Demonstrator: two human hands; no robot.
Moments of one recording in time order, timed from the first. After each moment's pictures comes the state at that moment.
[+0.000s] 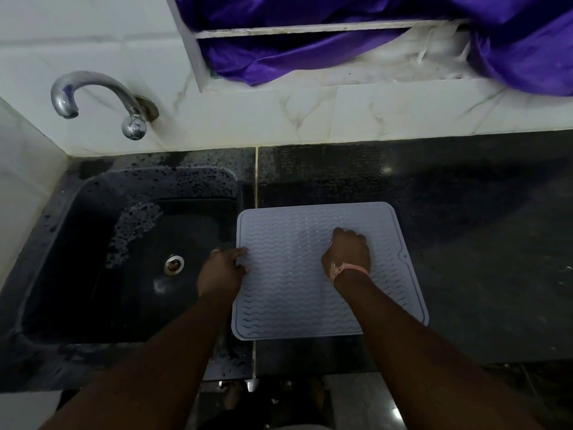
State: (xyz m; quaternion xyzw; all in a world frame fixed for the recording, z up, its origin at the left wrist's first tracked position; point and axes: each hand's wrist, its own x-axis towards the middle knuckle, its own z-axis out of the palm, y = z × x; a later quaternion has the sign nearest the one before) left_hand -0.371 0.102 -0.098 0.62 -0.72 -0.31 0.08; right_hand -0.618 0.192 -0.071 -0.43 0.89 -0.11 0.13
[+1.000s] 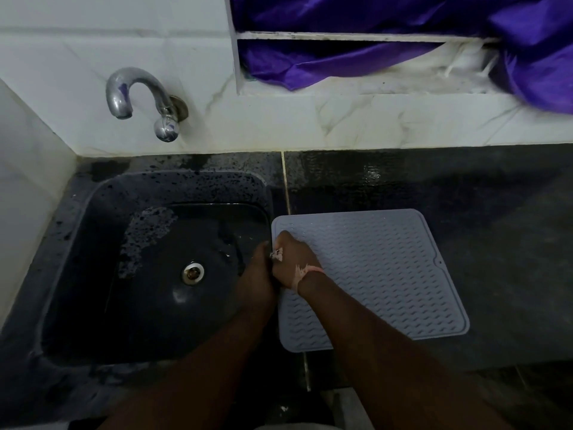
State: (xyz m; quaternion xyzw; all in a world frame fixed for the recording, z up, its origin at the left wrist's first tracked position) left_hand -0.349 0.093 -0.099 0.54 -0.72 -0.38 0.21; right_hand -0.462 0.099 -0.073 -0.50 0.78 -0.23 0.30
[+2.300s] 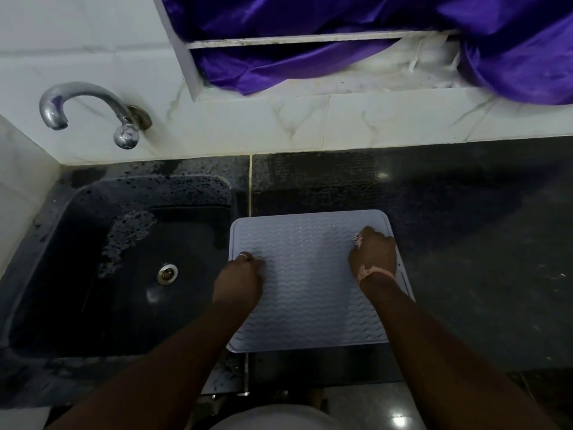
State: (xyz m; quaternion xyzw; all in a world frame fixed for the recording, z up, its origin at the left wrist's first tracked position) left_hand -0.414 0.125 -0.065 0.49 -0.85 -0.18 -0.01; right_hand -0.685 0.206 -0.082 -0.39 0.91 -0.13 0.06
